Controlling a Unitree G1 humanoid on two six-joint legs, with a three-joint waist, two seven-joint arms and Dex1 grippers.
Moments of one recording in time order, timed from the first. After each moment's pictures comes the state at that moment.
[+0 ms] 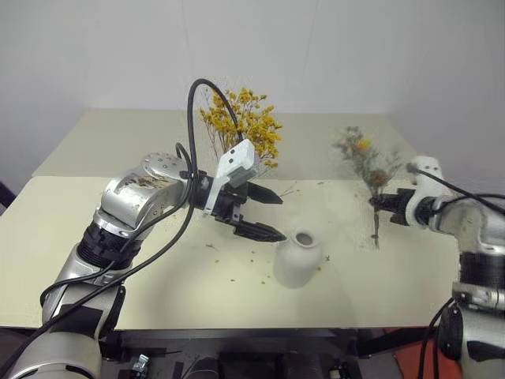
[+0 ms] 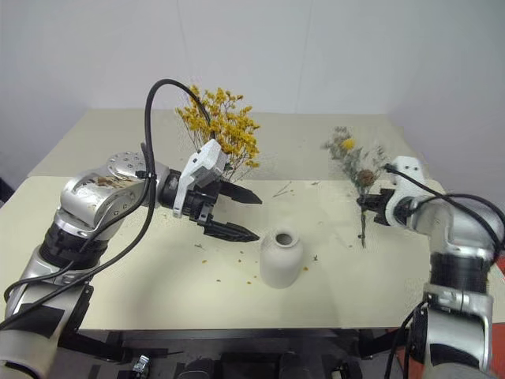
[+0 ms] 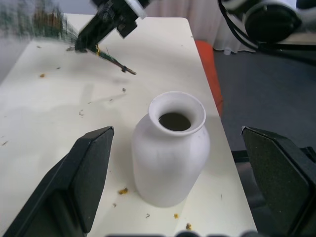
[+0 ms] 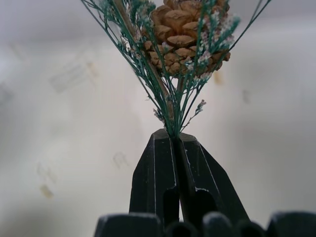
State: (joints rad) left arm -0.97 0.65 -0.26 -0.14 -0.54 0.87 -1.23; right arm -0.67 -0.60 -0.43 0.07 0.37 1.13 0.52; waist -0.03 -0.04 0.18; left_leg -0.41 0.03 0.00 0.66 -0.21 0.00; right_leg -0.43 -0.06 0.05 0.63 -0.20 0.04
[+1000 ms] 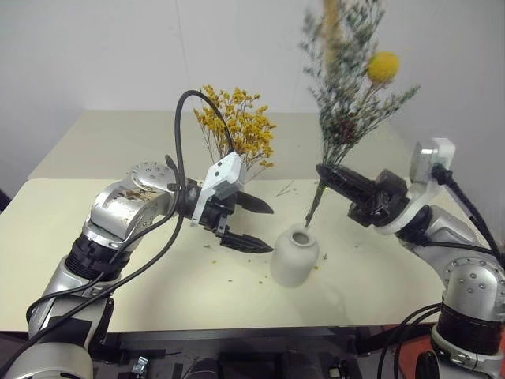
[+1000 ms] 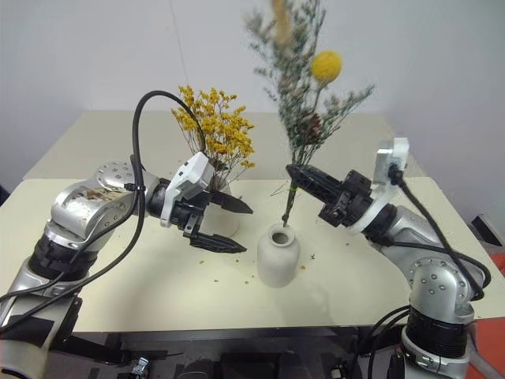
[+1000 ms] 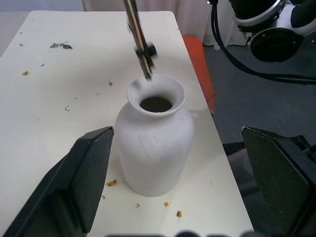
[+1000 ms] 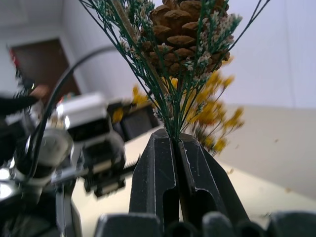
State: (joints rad) left arm -0.88 0.69 -0.26 -0.18 -0.53 0.79 -1.30; right arm -0.45 -0.47 -0.32 -0.47 1.01 0.83 0.65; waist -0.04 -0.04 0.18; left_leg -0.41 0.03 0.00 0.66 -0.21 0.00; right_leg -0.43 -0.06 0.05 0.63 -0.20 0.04
